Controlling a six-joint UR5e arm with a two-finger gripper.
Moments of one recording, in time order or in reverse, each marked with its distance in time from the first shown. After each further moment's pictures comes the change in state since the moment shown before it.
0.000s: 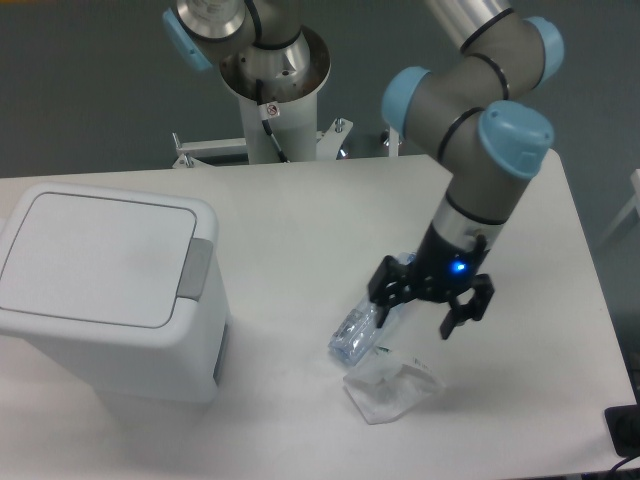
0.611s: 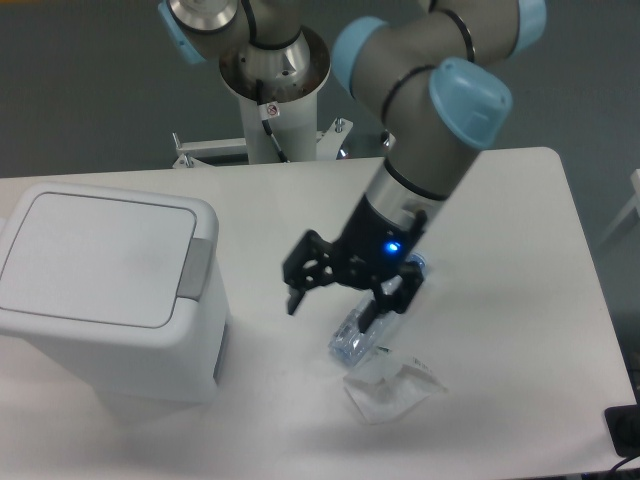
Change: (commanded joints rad) arm -0.074 0.106 0.078 -0.235 -0.112 -0.019
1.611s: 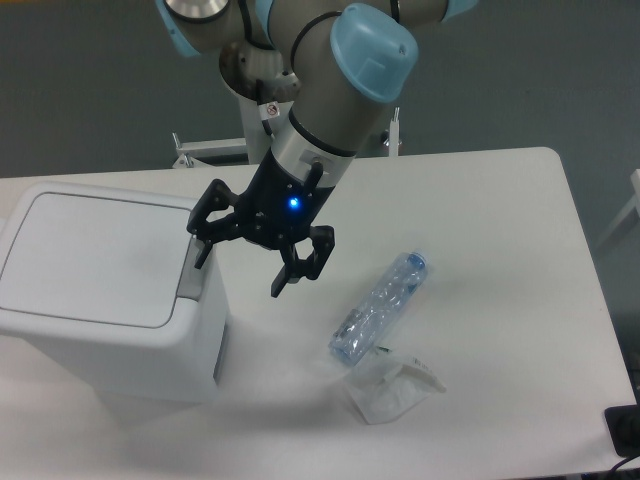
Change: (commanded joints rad) arm -0.077 0.074 -0.075 0.018 0.014 0.003
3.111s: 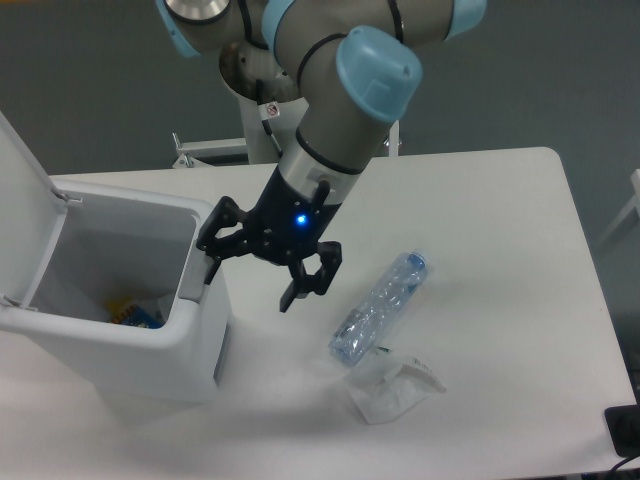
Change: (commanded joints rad) arm 0.064 -0.023 0.008 0.100 0.000 0.008
